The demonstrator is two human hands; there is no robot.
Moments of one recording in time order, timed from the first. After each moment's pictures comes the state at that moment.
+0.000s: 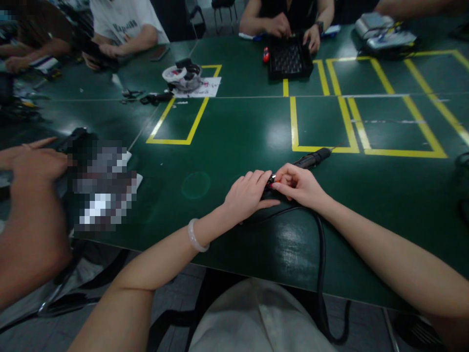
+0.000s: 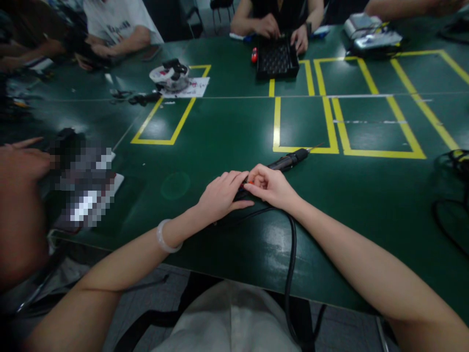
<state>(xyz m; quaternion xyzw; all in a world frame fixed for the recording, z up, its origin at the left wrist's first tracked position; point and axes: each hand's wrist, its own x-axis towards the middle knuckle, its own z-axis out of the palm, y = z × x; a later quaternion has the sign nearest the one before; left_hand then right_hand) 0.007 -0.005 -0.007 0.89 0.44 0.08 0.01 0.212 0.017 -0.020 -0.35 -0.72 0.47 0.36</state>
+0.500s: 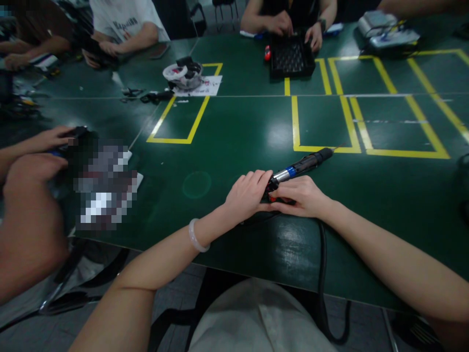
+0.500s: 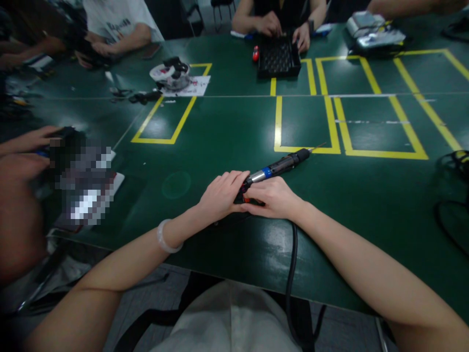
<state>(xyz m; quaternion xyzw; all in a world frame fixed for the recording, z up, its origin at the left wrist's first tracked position) 0.005 -0.003 -0.010 0.90 0.44 0.07 0.02 0.218 0.012 -0.010 -0.21 -0.93 0.12 0.27</state>
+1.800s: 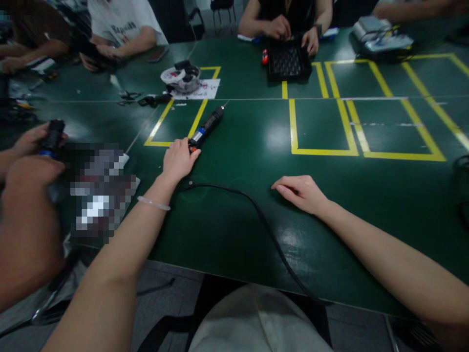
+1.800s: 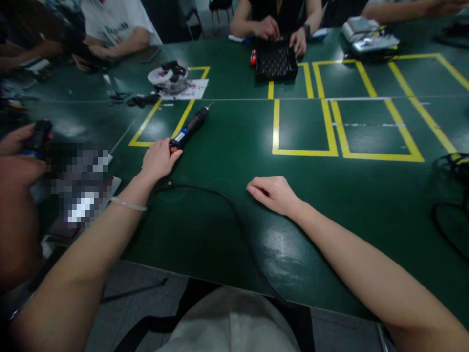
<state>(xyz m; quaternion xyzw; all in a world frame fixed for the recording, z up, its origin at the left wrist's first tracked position) -0.161 0.109 -0.008 0.69 0.72 0.01 -0.06 0.222 0.021 -0.019 -0.33 -0.87 0.22 0.30</state>
